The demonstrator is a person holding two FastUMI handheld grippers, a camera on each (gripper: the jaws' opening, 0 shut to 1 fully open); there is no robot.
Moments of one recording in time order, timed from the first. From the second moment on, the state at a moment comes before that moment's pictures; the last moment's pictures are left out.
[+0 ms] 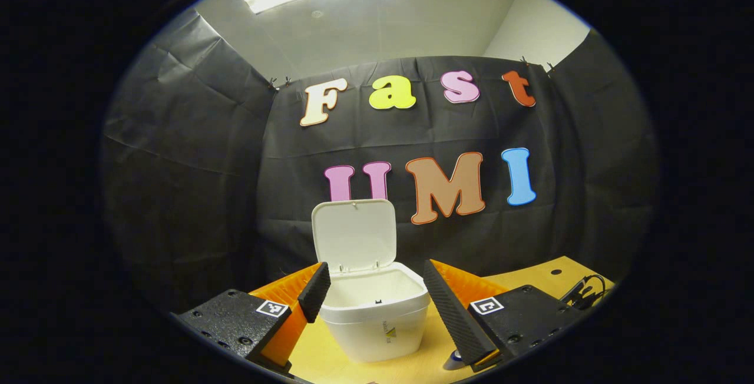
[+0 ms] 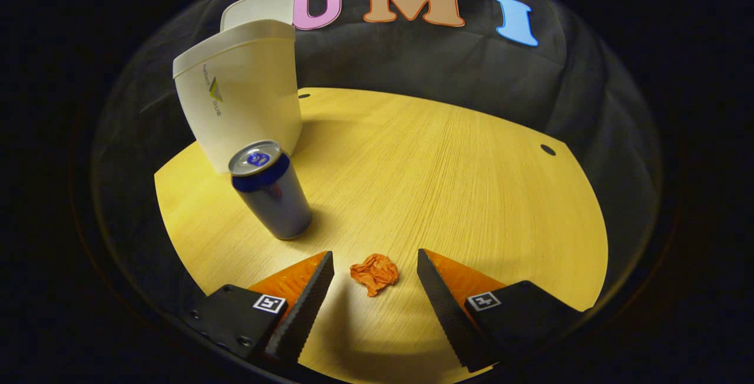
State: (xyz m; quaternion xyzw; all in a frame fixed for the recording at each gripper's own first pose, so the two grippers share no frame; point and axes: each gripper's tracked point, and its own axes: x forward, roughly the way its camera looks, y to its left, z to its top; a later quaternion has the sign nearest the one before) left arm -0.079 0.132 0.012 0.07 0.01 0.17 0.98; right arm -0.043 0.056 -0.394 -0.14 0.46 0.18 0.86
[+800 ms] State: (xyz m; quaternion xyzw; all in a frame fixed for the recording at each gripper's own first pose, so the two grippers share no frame) left arm -0.075 0.139 0.009 0.07 0.01 0.18 0.98; right arm -0.043 0.058 -0.404 -0.12 0.48 0.21 0.84
